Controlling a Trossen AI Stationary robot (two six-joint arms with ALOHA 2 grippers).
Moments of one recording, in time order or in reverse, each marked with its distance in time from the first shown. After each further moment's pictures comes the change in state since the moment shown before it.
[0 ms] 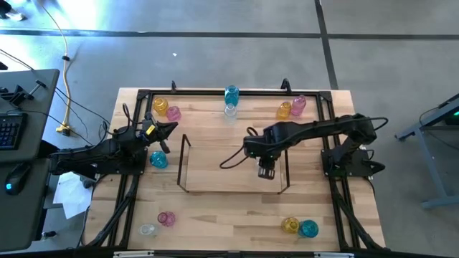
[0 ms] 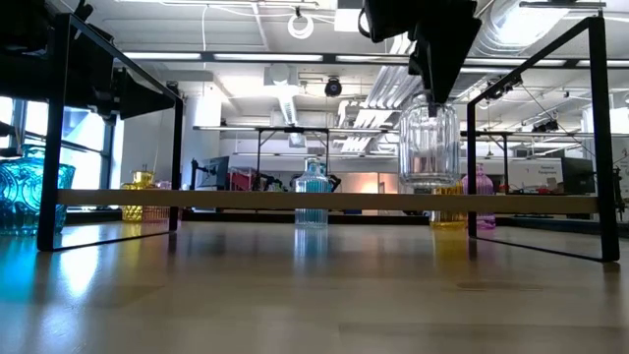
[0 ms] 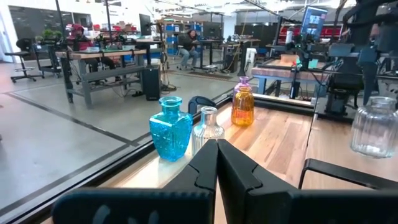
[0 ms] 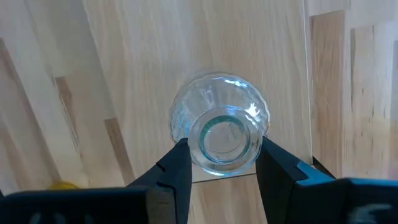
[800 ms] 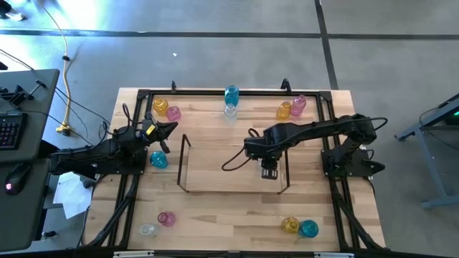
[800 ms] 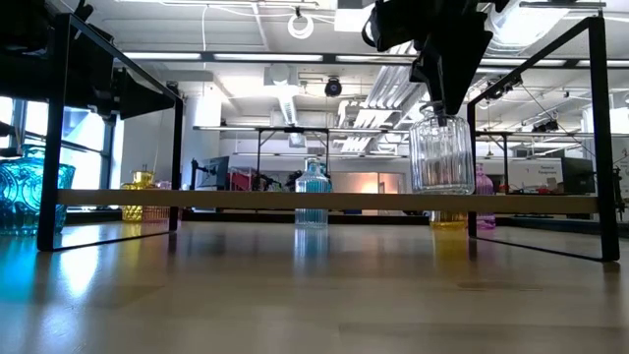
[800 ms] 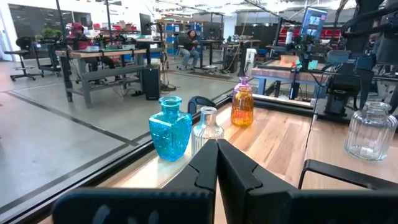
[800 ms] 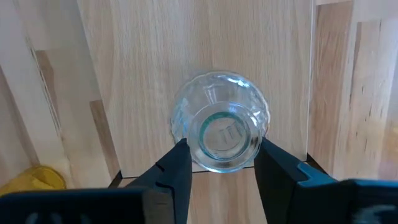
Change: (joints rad) left arm 0.000 0.000 0.000 0.001 0.000 -0.007; right arm 0.000 -0.001 -0.035 -0.008 0.005 -0.076
